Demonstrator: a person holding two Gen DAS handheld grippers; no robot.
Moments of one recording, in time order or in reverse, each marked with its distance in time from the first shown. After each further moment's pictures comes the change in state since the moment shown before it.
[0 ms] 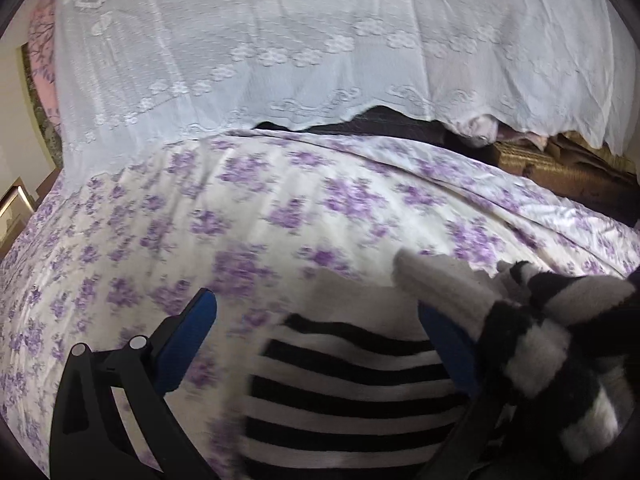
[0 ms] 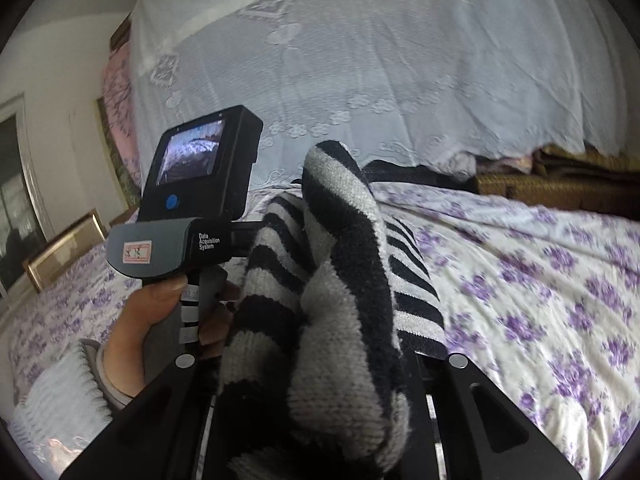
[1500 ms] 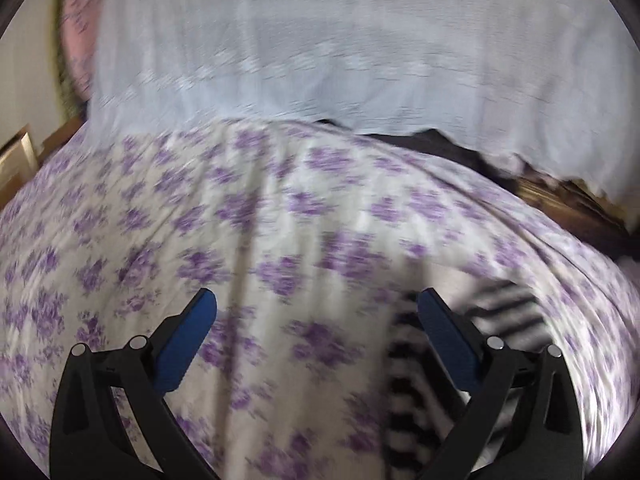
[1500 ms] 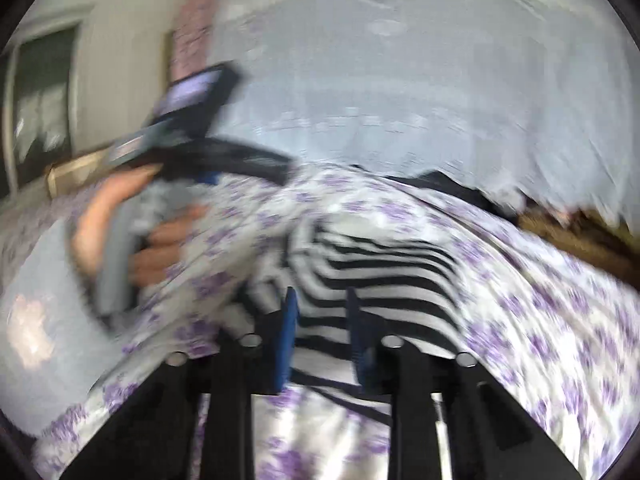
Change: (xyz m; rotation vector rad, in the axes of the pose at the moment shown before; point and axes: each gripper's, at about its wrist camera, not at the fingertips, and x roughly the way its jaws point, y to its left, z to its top) left arm -0.032 0.126 -0.027 -0.106 -0.014 -0.113; right arm -0.026 0.044 -0.027 -0.212 0.036 0.058
